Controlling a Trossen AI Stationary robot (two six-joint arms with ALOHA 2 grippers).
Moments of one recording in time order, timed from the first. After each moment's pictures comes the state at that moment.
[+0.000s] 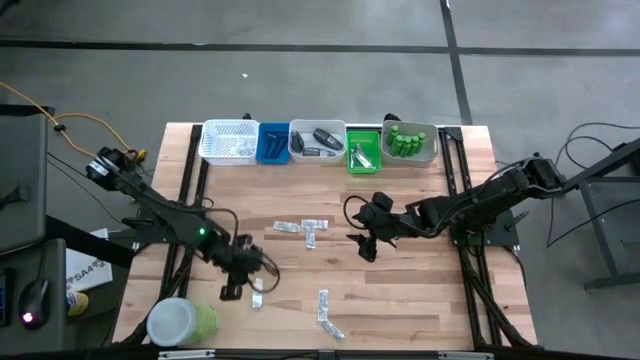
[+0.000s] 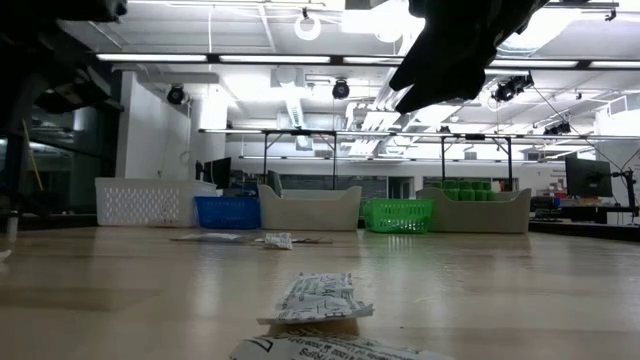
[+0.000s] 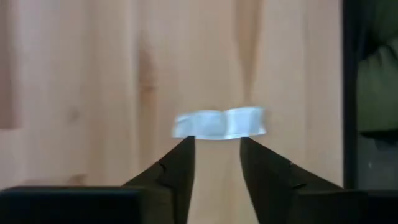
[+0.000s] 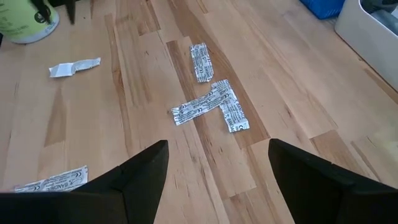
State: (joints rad) left arm -0.58 1.27 0.82 -0.59 0.01 -0.61; right arm 0.28 1.40 0.90 -0.23 0.37 0.49
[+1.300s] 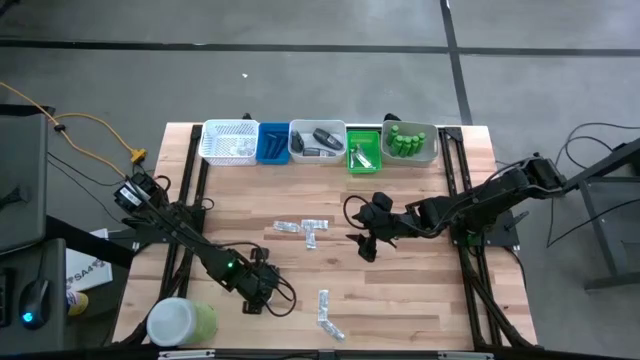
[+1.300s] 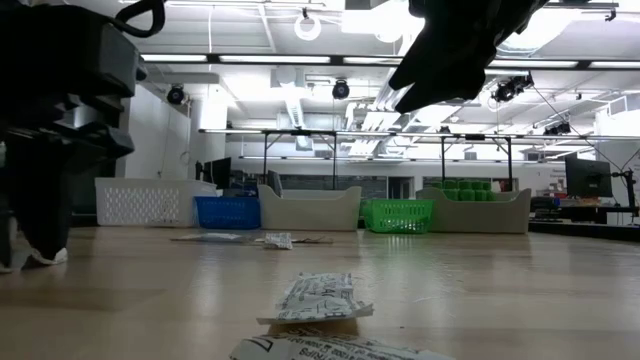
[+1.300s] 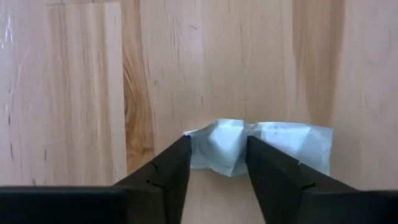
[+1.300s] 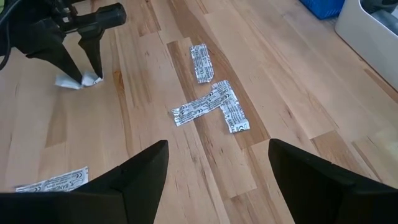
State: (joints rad) left arm -0.65 1.75 0.83 -0.40 -0.18 -0.61; right arm 0.28 1.40 0.90 -0.23 0.37 0.50
